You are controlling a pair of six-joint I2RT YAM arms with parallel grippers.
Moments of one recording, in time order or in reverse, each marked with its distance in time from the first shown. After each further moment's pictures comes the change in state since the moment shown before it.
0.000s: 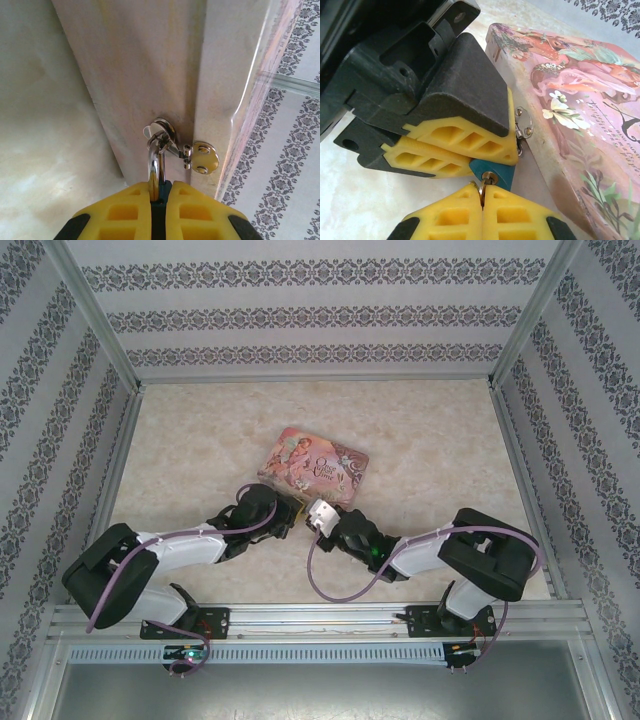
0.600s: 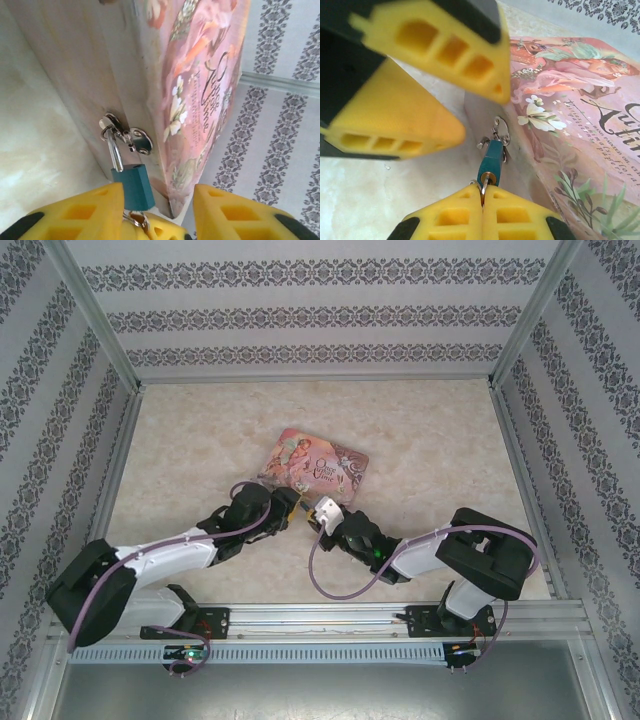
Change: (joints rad) left arm -0.006 -0.148 0.000 -0.106 -0.066 0.075; right arm 0.000 0.009 -0.028 0.071 0.026 0.101
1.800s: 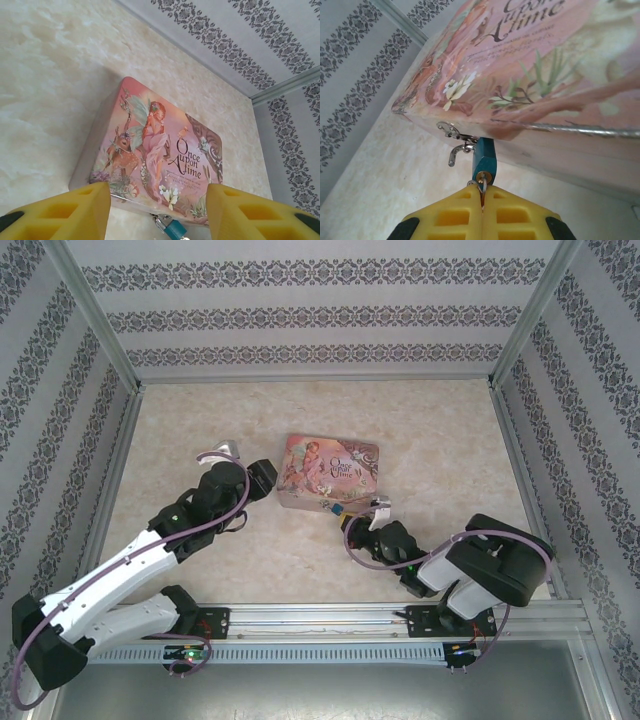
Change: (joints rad) left arm 0.000 -0.295 0.328 -0.581 -0.327 0.651; right arm -0.145 -0.061 -0.279 0.263 -0.039 0.854
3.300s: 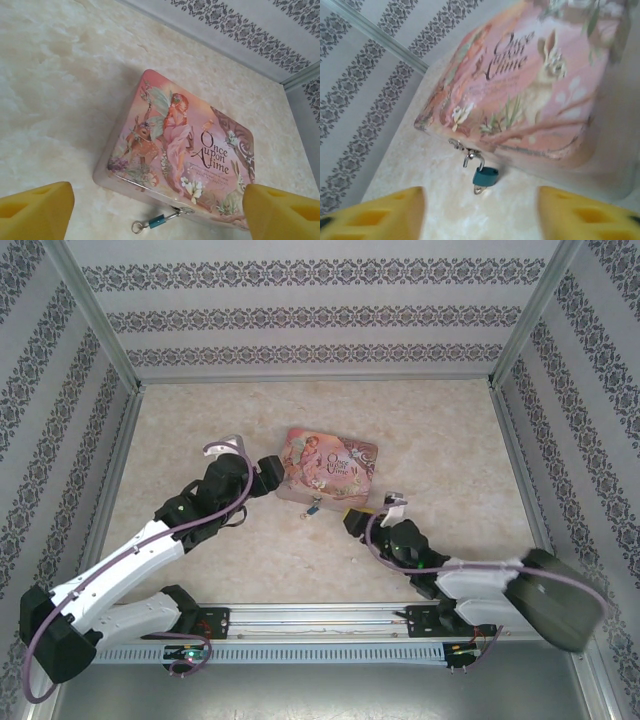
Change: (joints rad) left arm 0.079 0.085 0.037 -0.025 0.044 0.161; right arm -0.018 -0.467 -0.006 -0.421 0.068 0.051
